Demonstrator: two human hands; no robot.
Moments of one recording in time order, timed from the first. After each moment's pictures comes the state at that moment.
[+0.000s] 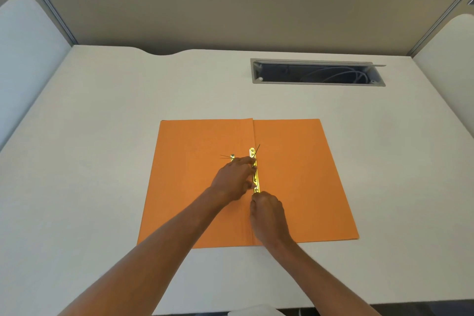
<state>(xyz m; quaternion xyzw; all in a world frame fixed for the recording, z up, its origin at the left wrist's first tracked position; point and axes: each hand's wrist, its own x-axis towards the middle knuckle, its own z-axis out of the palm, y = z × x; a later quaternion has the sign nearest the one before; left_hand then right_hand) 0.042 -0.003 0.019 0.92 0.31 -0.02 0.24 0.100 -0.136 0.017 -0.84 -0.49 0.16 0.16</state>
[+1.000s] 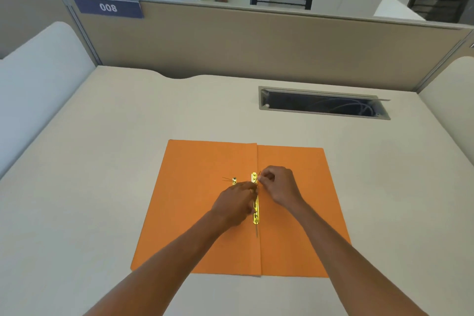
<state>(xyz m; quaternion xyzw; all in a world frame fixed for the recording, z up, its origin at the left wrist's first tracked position) 0.043 -0.009 0.024 0.94 0.30 0.01 0.19 0.201 -0.045 0.032 -0.77 -0.50 0.25 0.30</state>
